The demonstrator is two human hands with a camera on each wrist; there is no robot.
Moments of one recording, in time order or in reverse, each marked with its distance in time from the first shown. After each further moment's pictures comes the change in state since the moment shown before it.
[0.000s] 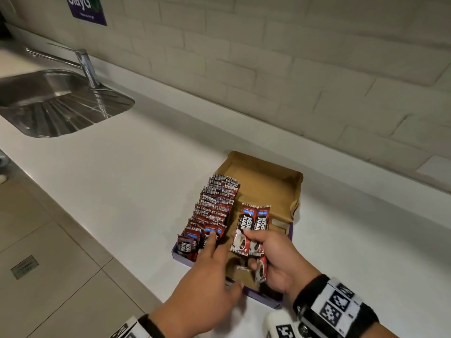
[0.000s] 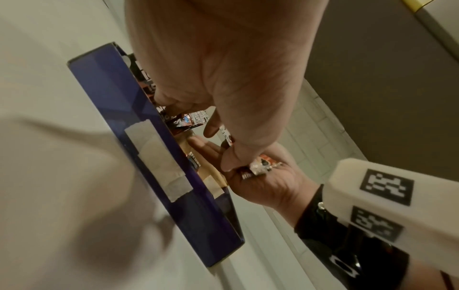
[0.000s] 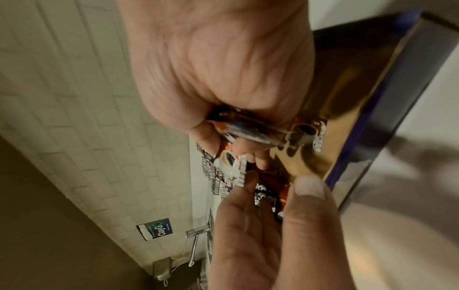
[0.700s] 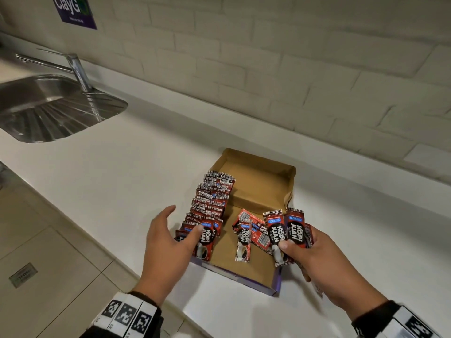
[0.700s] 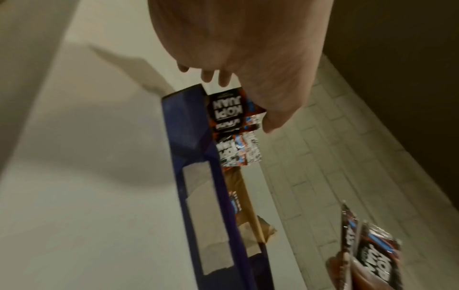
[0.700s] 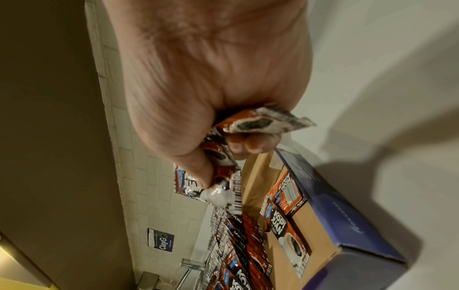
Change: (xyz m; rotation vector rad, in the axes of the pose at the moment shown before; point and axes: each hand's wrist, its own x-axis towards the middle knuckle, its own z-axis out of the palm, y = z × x) left_hand 0.017 -0.040 -0.032 -0.427 0.604 -0.252; right_hand -0.067 -0.010 -0.071 -0.543 0.096 -0.449
